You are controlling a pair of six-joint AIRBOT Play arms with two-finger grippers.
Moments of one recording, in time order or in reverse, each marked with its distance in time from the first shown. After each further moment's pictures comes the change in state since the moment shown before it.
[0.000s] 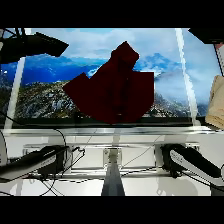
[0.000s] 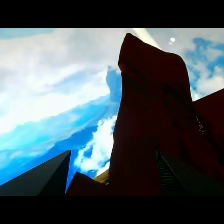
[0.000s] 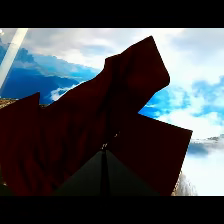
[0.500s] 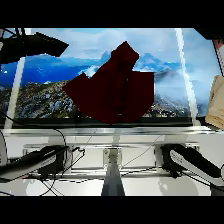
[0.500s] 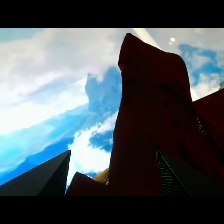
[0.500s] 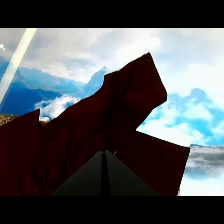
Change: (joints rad) left arm 0.000 0.000 0.000 0.000 0.000 0.000; right arm 0.000 0.000 0.000 -0.003 -0.082 -0.001
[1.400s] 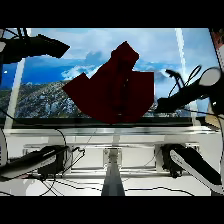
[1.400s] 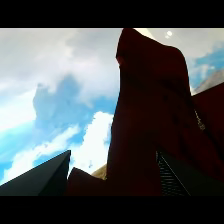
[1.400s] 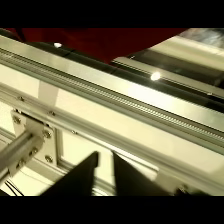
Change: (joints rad) left arm 0.000 -0.020 0.000 0.000 -0.014 0.000; right arm 0.000 0.113 -1.030 0.123 0.154 -0.056
